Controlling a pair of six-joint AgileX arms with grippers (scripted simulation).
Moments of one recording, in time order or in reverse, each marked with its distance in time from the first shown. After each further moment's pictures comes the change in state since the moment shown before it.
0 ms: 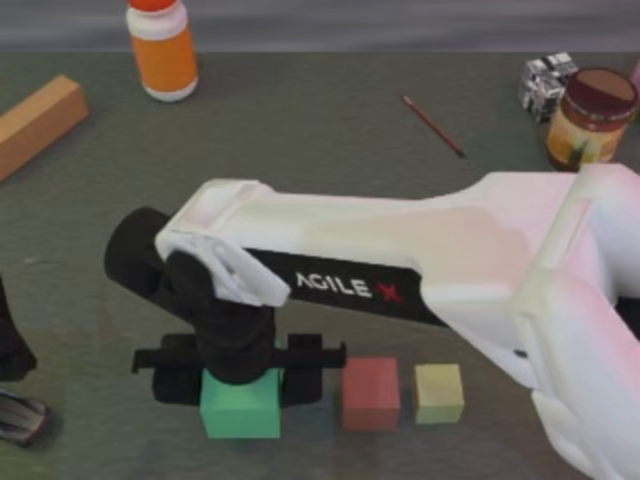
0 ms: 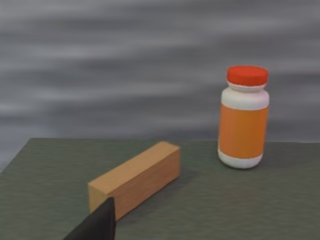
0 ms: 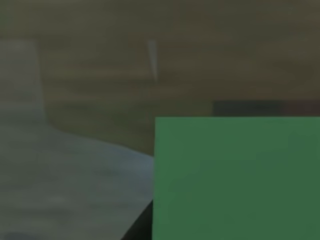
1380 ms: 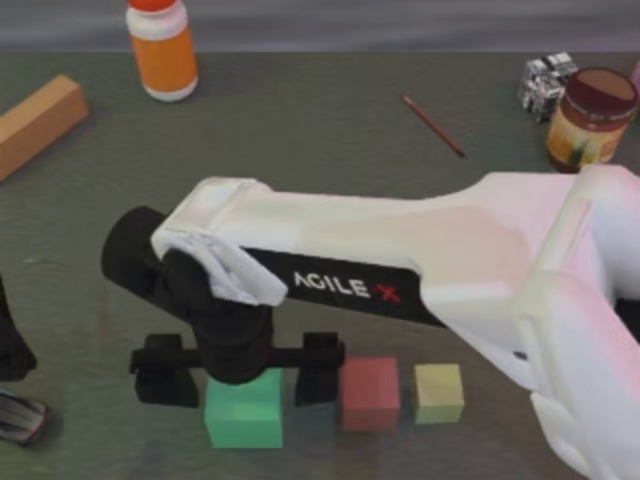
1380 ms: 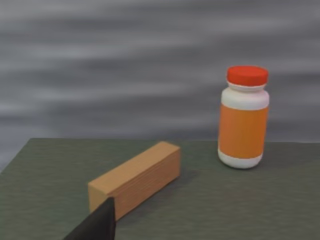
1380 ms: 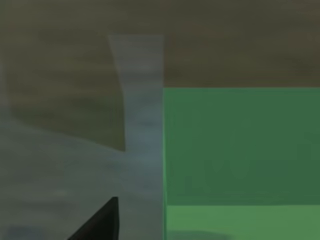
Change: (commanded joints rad) left arm 0.000 0.000 0.000 0.000 0.000 0.000; right arm 0.001 -0.002 0.018 -0.018 0.000 -0.001
